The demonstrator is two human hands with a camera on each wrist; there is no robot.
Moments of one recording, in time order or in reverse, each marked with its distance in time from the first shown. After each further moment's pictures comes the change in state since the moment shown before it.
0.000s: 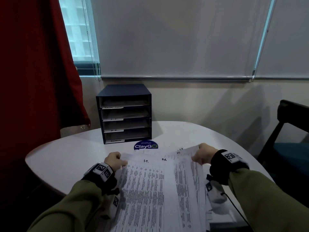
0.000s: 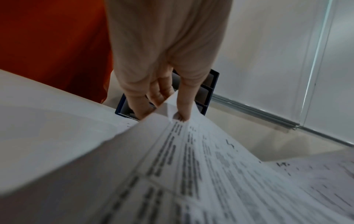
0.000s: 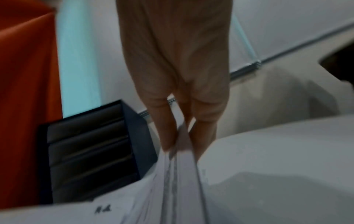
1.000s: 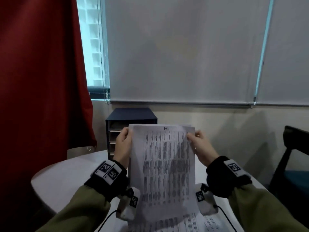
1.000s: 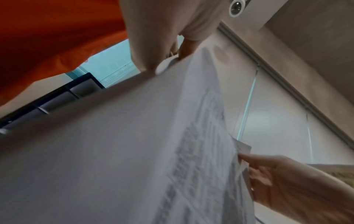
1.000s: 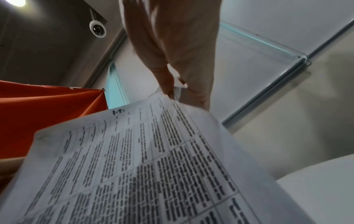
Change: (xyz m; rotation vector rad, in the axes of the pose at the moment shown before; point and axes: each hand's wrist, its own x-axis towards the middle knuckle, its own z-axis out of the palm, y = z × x) left_hand -0.058 0.131 -0.060 -0.924 0.223 0.577; right_hand -0.038 -0.111 -0.021 0.816 0.243 -0.492
